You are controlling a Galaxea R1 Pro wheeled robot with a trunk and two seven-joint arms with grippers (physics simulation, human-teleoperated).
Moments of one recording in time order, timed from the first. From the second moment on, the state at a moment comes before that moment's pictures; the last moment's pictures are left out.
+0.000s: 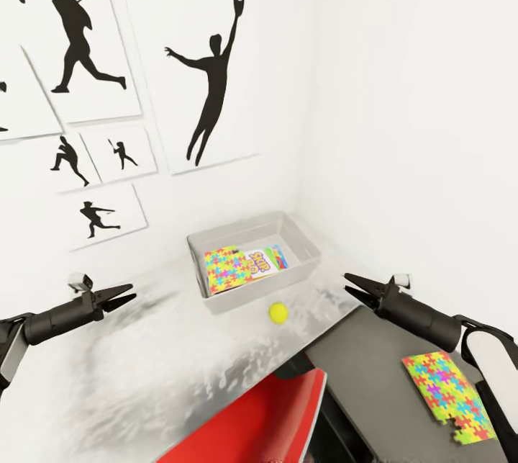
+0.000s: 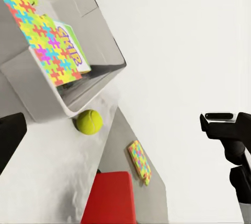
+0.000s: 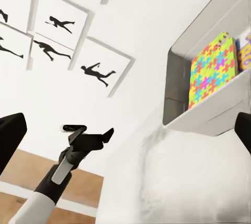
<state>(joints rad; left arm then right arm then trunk) -0.62 0.42 0.34 -0.82 0.25 0.84 -1.45 -0.32 -0.30 -0.15 -1.59 -1.17 0.98 0.48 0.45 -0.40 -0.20</state>
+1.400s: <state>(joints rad) -0.62 0.43 0.34 -0.82 0.26 0.84 -1.45 -0.32 -0.30 -0.15 -1.59 -1.17 0.98 0.48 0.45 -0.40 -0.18</state>
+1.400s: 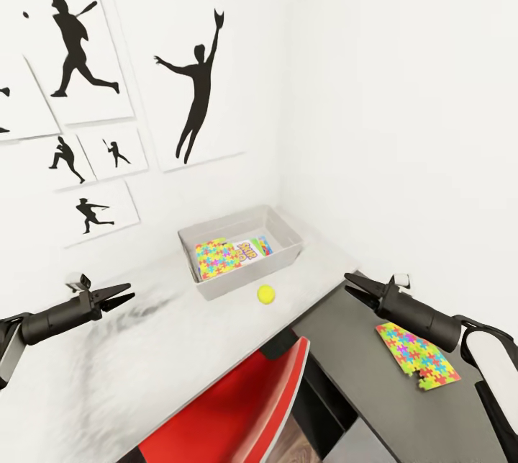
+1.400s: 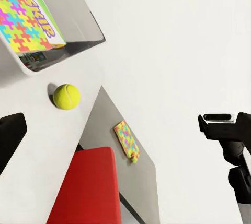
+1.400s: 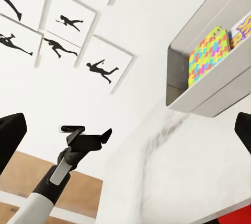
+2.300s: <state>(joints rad) -0.62 0.43 0.34 -0.83 0.26 0.84 -1.46 -0.32 -0.30 -0.15 -1.59 -1.17 0.98 0.48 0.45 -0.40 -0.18</state>
